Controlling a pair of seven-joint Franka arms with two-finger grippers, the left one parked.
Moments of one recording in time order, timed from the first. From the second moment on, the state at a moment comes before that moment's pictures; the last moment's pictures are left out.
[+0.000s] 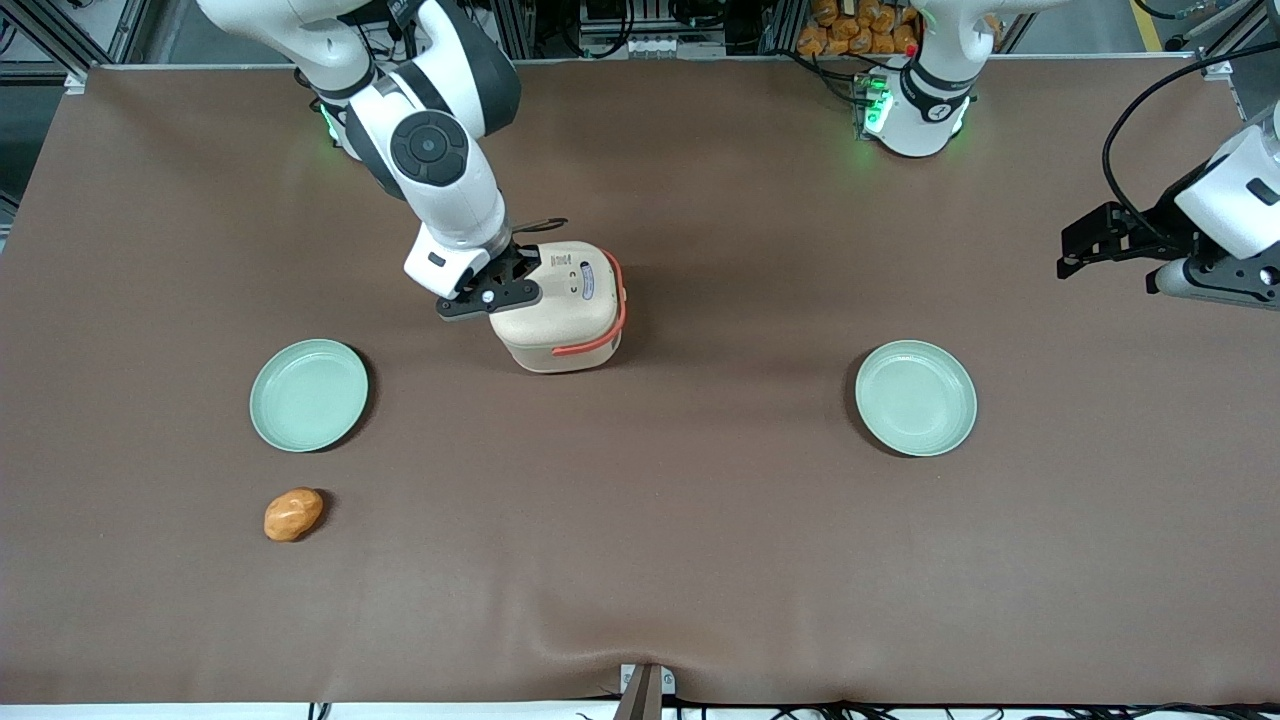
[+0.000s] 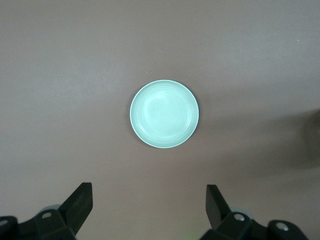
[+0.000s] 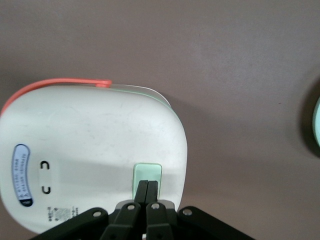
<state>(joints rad) 0.31 0.16 0.32 -1.99 -0.02 2.04 0.43</state>
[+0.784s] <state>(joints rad) 0.31 0.16 0.32 -2.03 -0.02 2.08 0.48</state>
